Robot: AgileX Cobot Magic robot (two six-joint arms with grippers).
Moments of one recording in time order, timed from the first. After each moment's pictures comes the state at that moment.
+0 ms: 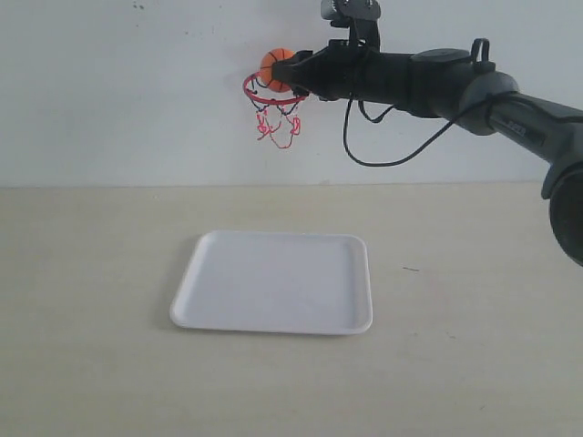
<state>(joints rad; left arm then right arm) -0.02 0.00 0.00 -0.21 0.31 0.05 0.30 2.49 -2.32 1.49 0.52 -1.31</state>
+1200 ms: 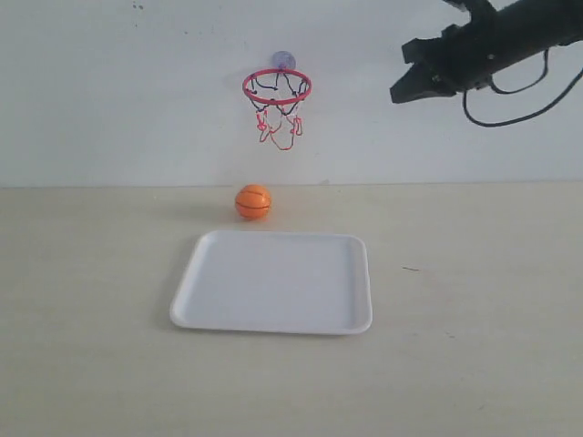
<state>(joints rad) -0.02 0.00 0.00 -0.21 0.31 0.05 0.02 2.32 -2.32 0.84 1.17 -0.58</state>
